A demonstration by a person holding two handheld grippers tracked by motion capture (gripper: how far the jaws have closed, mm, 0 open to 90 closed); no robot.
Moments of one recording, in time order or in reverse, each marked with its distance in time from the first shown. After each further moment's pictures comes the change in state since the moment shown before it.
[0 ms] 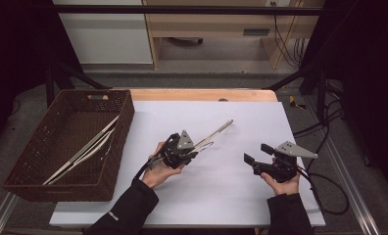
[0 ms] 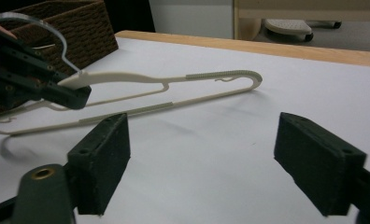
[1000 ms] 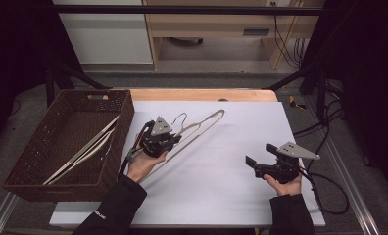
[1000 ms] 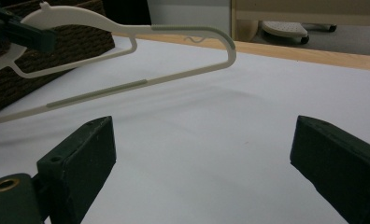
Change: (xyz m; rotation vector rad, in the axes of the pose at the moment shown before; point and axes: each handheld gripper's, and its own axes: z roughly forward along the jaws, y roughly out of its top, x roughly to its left) left arm 0.032 0.000 -0.055 -0.140 0.079 -0.137; right arm -0.003 -0.001 -0.004 -0.005 -0.008 -0.024
